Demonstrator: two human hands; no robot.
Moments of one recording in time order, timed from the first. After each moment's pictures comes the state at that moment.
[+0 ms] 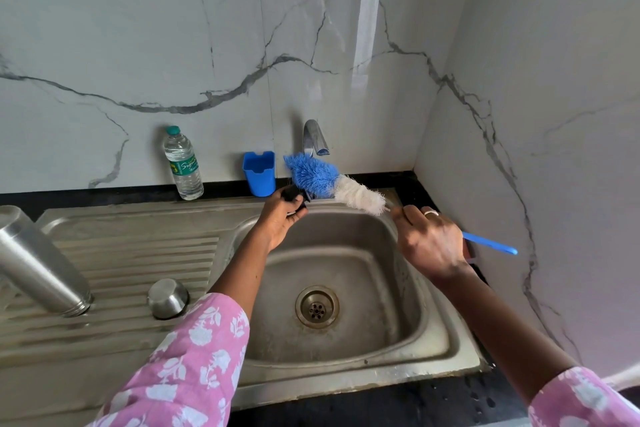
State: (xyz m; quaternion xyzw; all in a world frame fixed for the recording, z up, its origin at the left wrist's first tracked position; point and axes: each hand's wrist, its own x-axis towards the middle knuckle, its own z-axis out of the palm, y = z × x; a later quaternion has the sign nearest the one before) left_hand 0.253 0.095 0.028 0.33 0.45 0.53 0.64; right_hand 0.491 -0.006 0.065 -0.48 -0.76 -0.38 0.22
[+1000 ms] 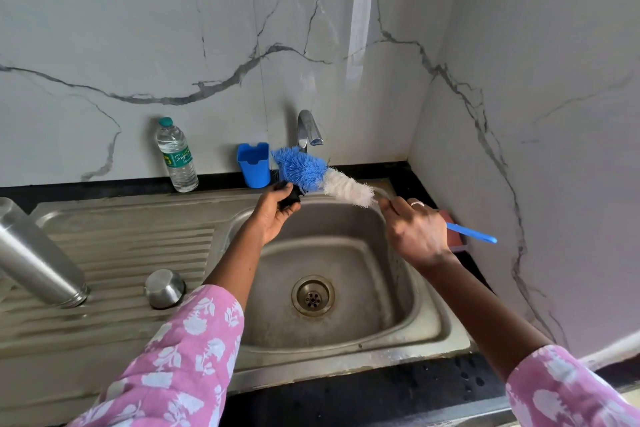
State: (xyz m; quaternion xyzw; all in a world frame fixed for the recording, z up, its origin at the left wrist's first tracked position) left_hand 0.251 0.083 0.028 0.28 0.44 0.53 0.67; right_hand 0.484 -0.009 0.059 -0.49 -0.77 -0.36 0.20
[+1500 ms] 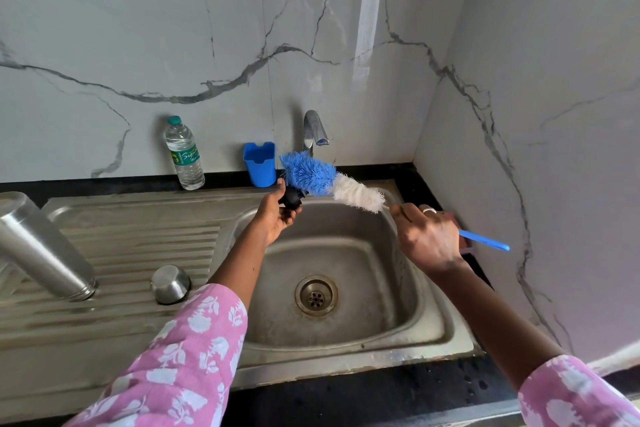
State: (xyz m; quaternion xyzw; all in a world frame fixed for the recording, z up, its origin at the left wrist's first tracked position) left_hand 0.245 0.079 0.025 0.28 0.52 0.48 0.65; right_hand 0.496 -0.014 0.053 -0.48 -0.77 -0.38 0.21
